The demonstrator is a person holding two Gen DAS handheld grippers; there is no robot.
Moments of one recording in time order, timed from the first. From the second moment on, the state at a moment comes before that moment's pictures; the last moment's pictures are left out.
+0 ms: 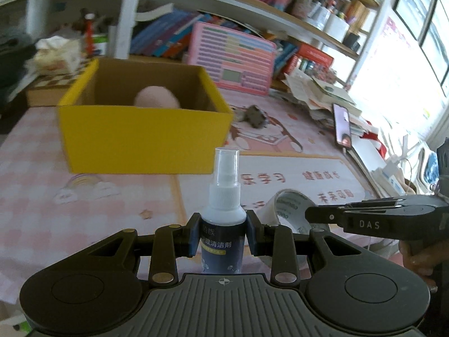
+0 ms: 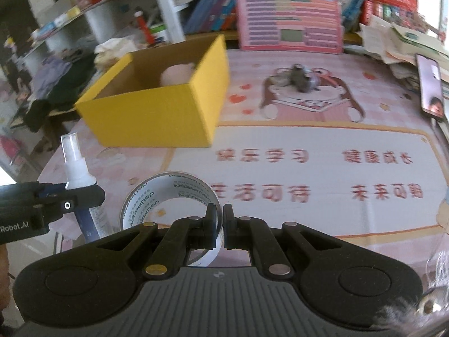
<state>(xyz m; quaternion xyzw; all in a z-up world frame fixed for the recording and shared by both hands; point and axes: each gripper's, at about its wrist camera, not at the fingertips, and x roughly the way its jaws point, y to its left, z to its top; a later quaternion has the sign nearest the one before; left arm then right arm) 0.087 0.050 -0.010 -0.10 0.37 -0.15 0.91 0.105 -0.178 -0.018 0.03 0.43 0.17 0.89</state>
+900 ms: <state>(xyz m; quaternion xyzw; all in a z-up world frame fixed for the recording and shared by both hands) 0.165 0.137 0.062 -0.12 0.24 -0.10 0.96 0.214 -0.075 0.067 -0.05 0.30 0.22 0.93</state>
